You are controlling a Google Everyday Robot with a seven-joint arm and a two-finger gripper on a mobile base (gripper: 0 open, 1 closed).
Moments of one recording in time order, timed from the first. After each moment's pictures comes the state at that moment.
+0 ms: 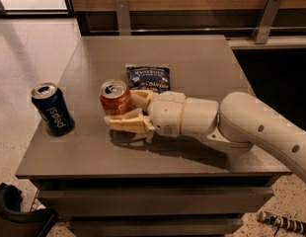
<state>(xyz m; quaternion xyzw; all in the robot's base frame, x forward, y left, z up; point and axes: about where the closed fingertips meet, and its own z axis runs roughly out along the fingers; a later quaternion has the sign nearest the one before) 0.491 0.066 0.881 -0.46 0.57 0.36 0.58</state>
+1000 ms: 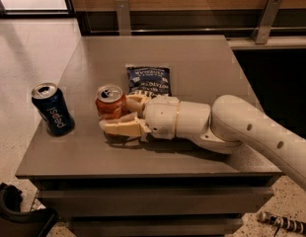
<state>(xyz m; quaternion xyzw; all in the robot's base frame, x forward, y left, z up) 0.489 0.082 0.870 -0.46 0.55 0.41 0.56</state>
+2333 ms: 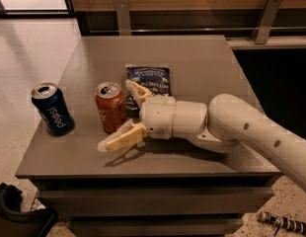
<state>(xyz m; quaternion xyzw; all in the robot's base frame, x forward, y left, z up) 0.485 0.090 0.872 -0.47 0.55 0.41 0.56</state>
